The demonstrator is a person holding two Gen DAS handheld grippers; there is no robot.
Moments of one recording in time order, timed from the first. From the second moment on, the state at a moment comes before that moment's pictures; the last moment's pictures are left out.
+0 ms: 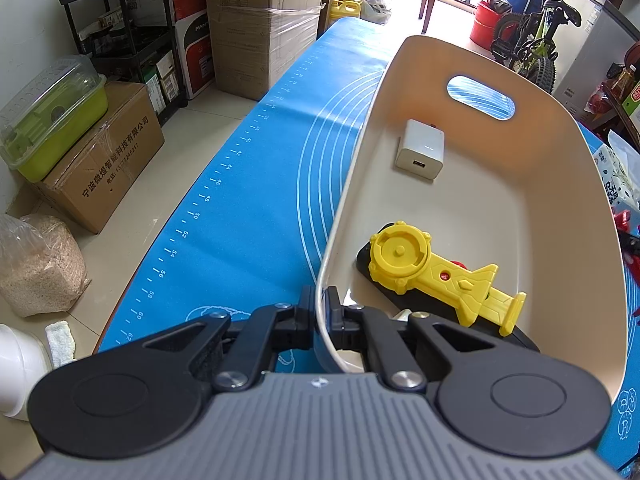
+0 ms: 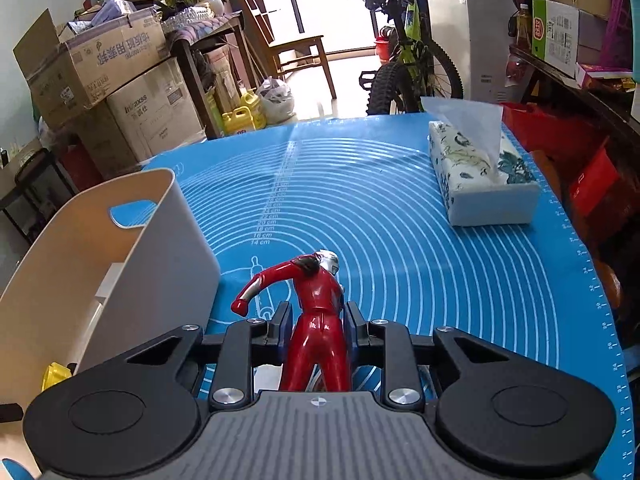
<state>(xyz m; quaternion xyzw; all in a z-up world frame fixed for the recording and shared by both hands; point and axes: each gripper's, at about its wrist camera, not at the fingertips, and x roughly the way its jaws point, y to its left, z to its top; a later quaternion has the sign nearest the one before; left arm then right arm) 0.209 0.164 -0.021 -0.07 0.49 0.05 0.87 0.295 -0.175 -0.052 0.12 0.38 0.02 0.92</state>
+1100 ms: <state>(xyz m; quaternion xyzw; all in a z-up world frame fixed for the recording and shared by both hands) 0.209 0.163 -0.021 -0.07 0.49 0.06 0.87 0.285 0.008 -0.021 -0.02 0.42 0.21 0.88</state>
